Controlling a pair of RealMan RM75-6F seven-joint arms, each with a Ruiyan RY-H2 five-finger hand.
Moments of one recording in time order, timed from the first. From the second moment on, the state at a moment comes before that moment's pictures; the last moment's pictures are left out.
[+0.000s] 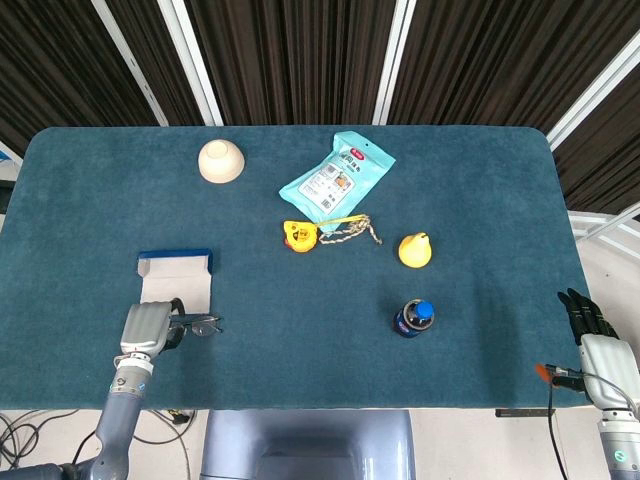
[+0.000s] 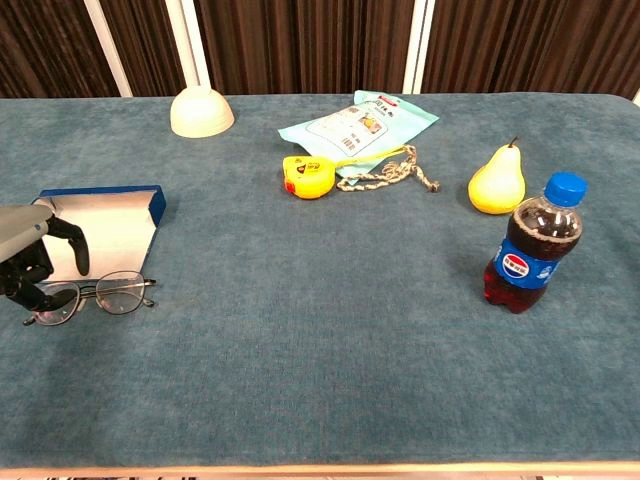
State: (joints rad) left arm -0.42 -1.59 -0.11 -1.65 0.93 1.23 0.64; right arm 0.06 -1.07 0.07 -1.72 -1.41 1.42 0.04
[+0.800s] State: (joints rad) left arm -0.43 -1.63 -0.12 -1.63 0.88 1.23 0.63; right arm 0.06 -1.06 0.07 -1.72 -1.41 1.41 0.04
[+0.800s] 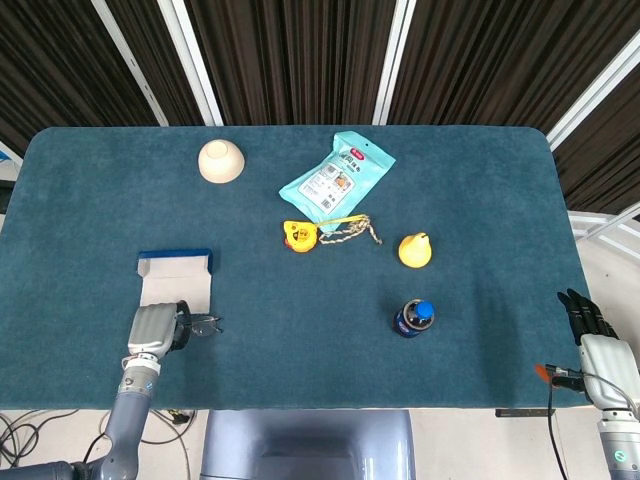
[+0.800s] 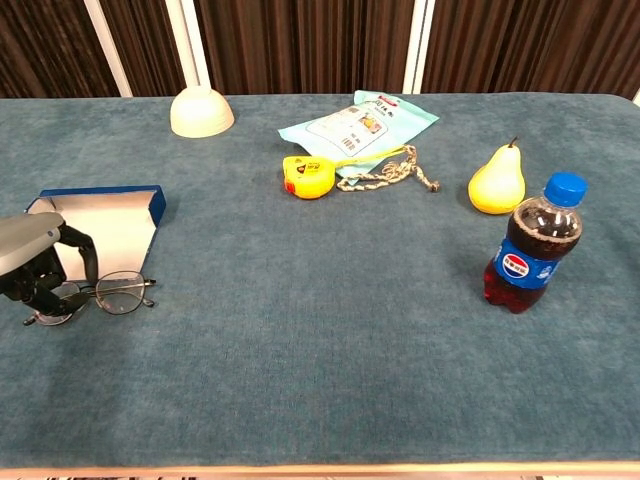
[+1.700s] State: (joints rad) left arm -0.48 -1.66 -0.15 -1.67 0.88 1.24 0.64; right arm 0.06 -1.06 0.07 -1.72 -1.40 1.41 0.04
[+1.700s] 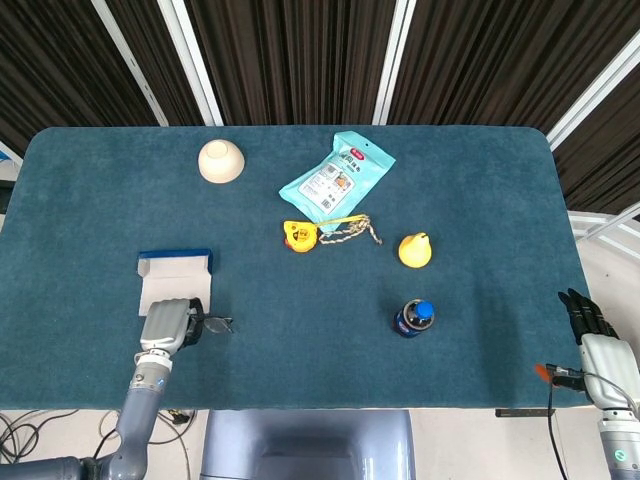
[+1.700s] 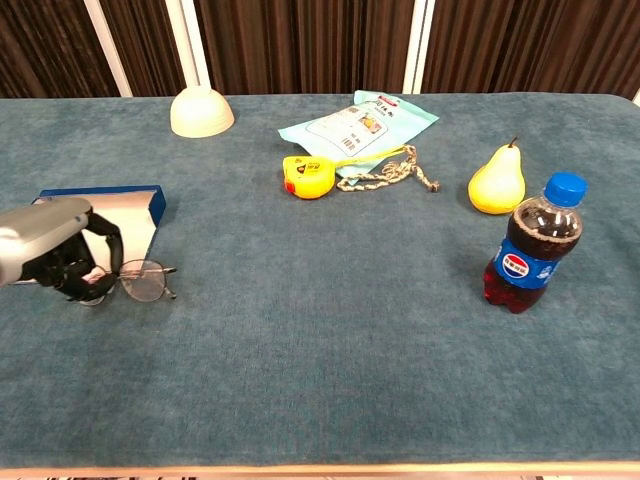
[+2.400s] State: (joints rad) left arm -0.68 -1.93 -0.27 -1.52 0.80 1.24 0.81; right arm 0.06 -1.06 0.07 -1.73 -1.39 1.40 0.04
